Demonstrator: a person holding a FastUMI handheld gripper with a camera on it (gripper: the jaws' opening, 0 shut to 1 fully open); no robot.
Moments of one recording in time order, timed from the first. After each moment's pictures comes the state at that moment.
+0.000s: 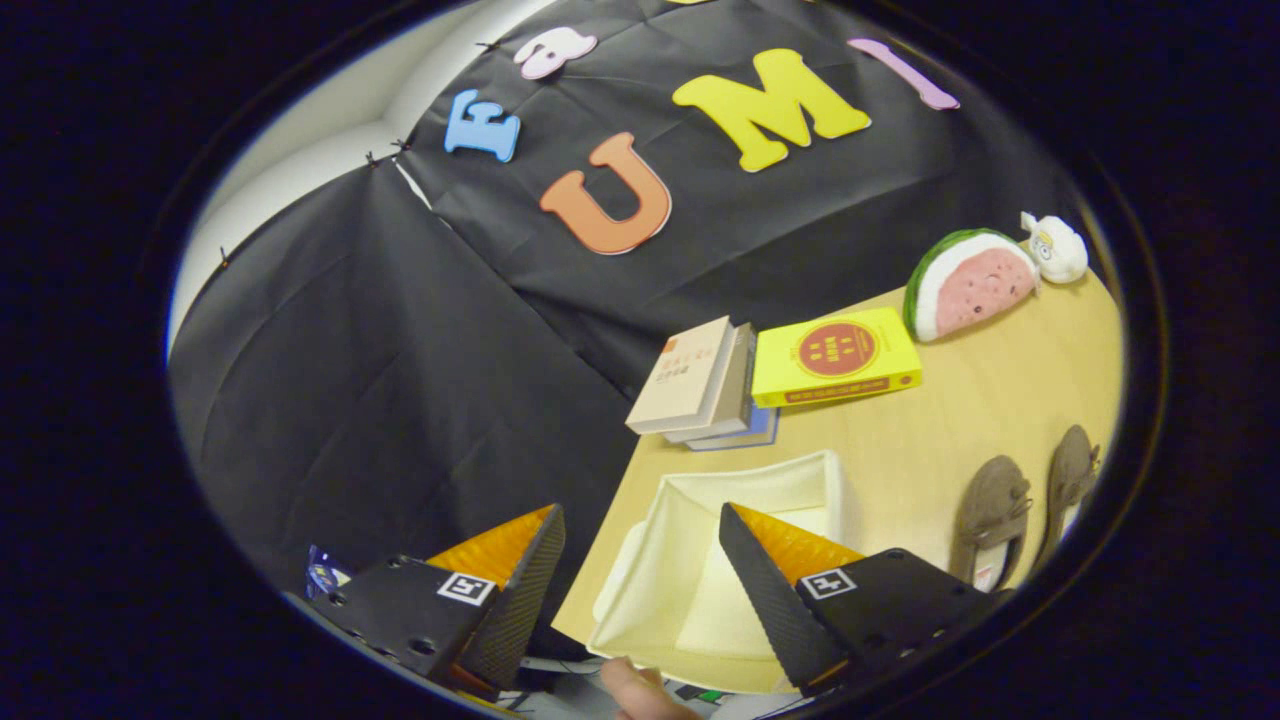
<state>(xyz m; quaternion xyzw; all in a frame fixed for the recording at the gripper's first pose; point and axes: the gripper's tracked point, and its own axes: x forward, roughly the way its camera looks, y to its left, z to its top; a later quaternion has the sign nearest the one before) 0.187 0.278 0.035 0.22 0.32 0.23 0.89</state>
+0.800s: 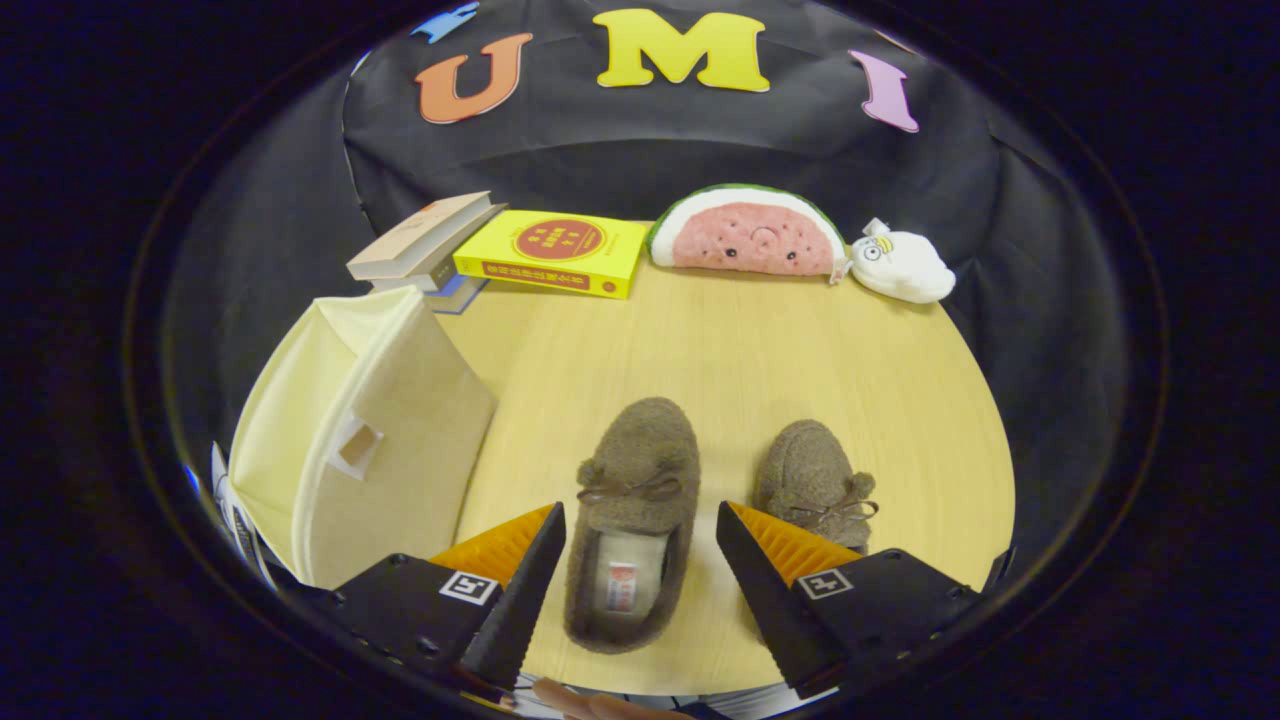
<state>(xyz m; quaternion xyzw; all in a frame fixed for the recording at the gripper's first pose) 0.183 0.048 -0.139 -0.04 0.44 0.00 0.90</state>
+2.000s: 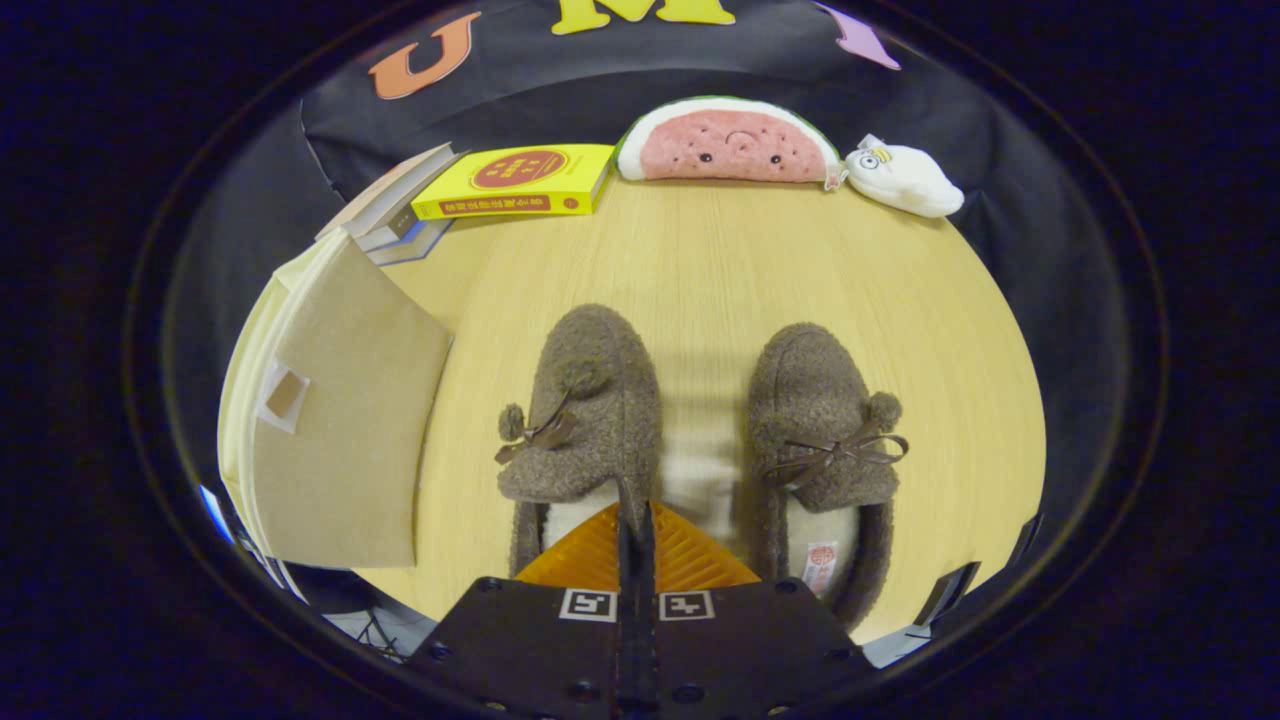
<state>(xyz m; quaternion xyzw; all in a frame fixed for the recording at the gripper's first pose) 0.158 0.031 -0.171 0.01 0.52 0.00 0.85</state>
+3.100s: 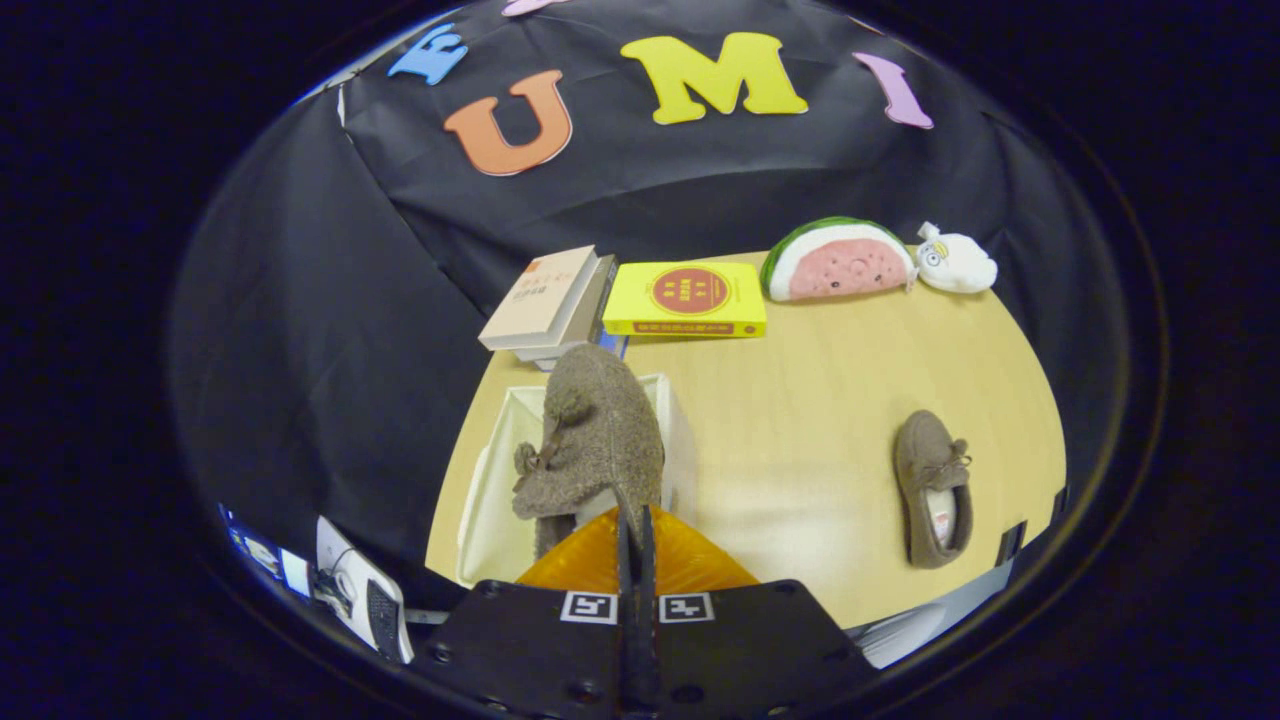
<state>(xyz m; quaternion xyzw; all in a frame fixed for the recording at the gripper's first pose) 0.150 0.259 -0.022 0.09 0.44 0.07 0.89</state>
